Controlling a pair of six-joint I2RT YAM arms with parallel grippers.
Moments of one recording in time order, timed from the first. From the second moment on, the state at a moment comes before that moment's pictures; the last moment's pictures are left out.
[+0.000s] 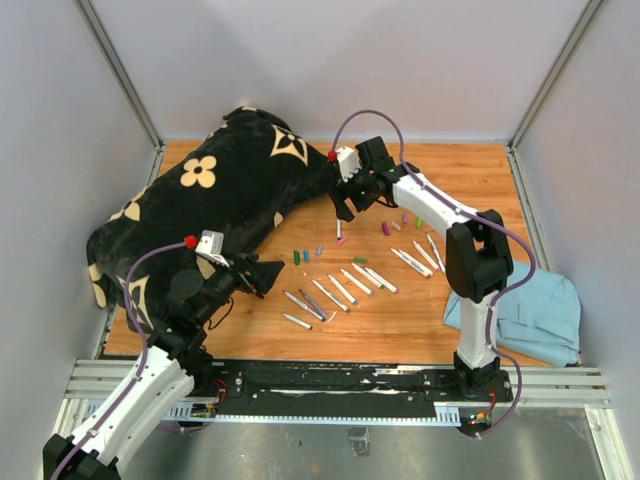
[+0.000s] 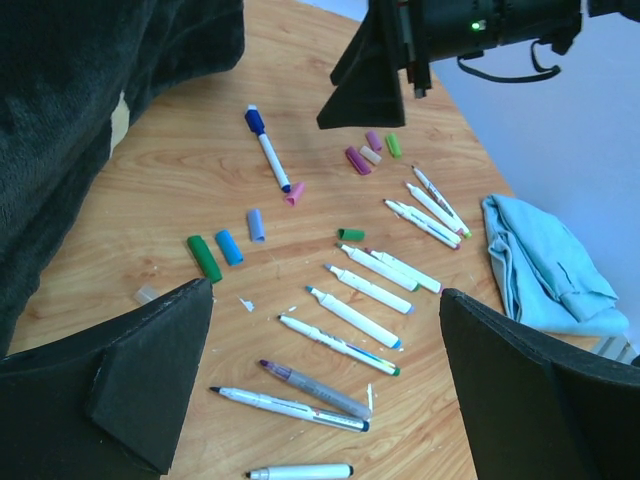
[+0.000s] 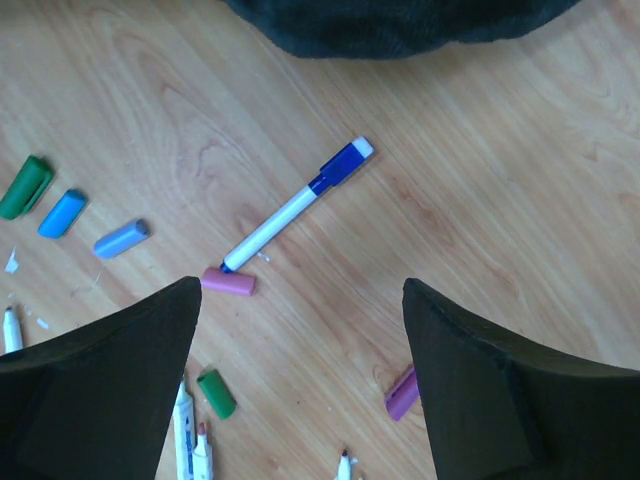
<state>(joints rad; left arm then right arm) -0.43 0.45 0.23 0.16 0.15 -0.55 0.48 1.97 1.63 -0.52 -0.27 -0.30</state>
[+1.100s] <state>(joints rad) -0.43 0.44 0.22 0.16 0.13 -0.55 0.49 2.31 1.89 -0.67 -0.23 -0.11</state>
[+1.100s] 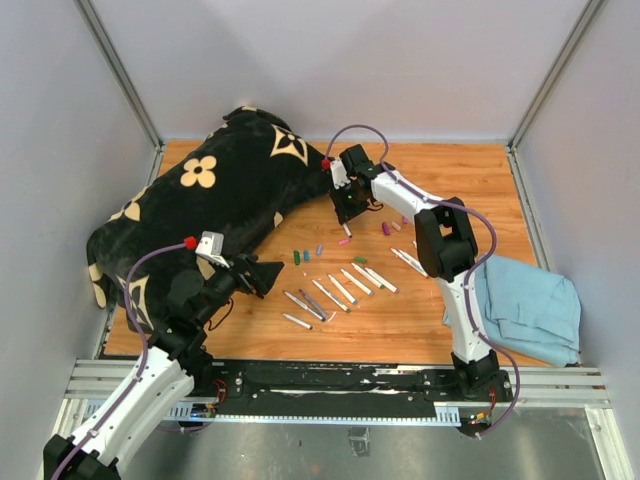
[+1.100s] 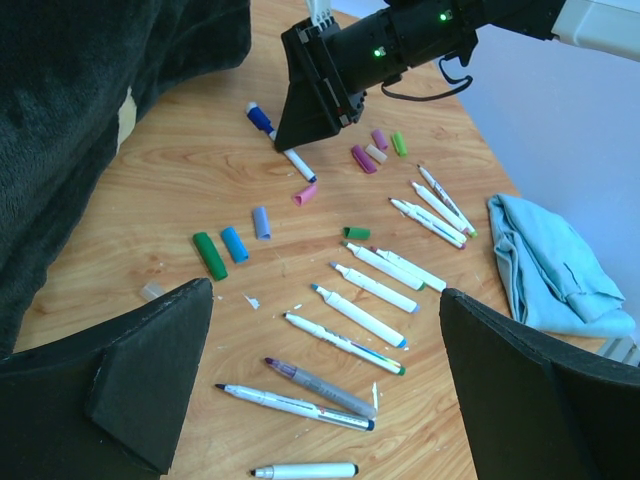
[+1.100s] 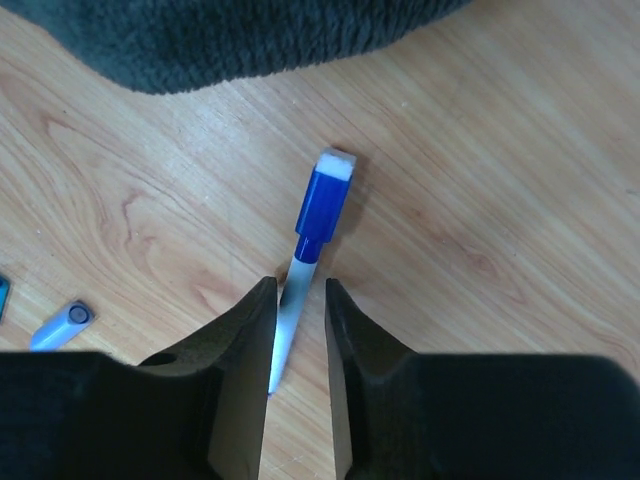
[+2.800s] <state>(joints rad) -0.44 0.57 0.09 0.50 0.33 -0.79 0.36 2.29 1.88 -0.84 -0.37 -0.51</state>
